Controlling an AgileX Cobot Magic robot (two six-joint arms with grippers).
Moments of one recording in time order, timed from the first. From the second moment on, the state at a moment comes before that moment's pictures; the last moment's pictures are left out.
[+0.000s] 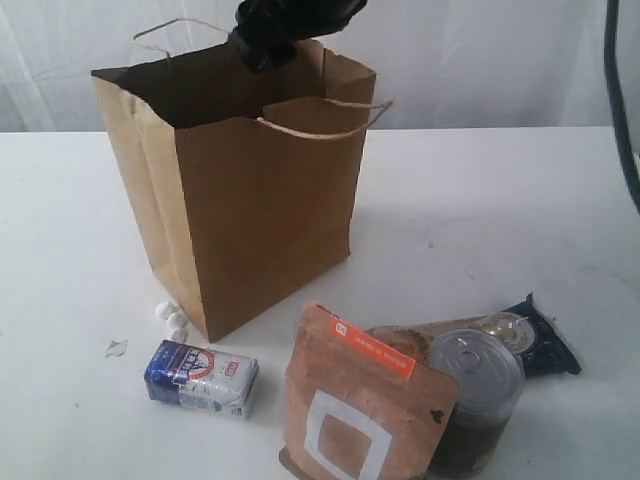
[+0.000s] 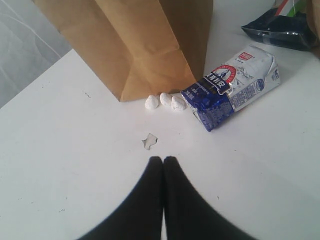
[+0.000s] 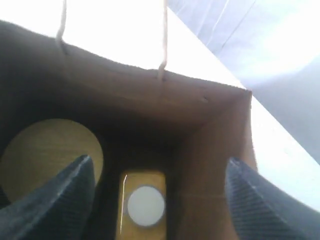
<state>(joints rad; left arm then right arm) -0.43 0.00 0.02 -0.21 0.40 0.68 0.57 1.94 -2.07 0.11 0.94 -0.38</state>
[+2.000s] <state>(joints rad) -0.43 0.00 0.02 -0.21 0.40 0.68 0.57 0.99 -0.81 -0.03 1.02 -0.41</state>
